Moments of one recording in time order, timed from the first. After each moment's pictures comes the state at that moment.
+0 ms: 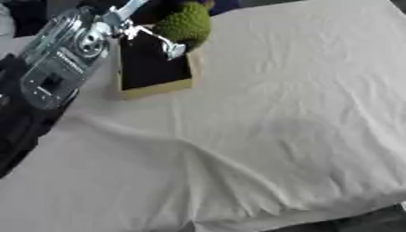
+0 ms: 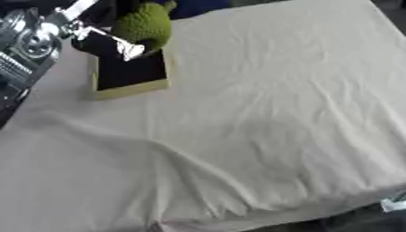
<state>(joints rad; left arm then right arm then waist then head) -1.01 0.46 -0.51 -1.50 -0.51 0.18 -0.23 -0.18 -0.37 -0.49 -1.98 -0.61 -0.03 0.45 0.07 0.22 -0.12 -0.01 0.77</state>
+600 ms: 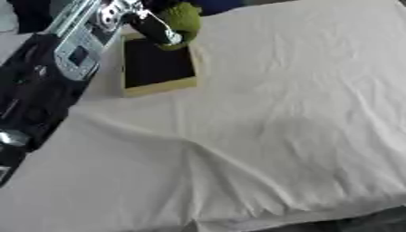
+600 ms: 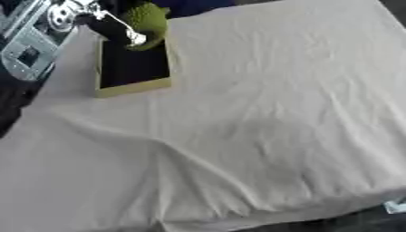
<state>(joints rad) -1.09 0.38 -0.39 -1.21 -0.67 0.20 -0.38 -0.18 -0.37 -0.49 -1.98 -0.60 -0.02 0.46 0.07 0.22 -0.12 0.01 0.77</state>
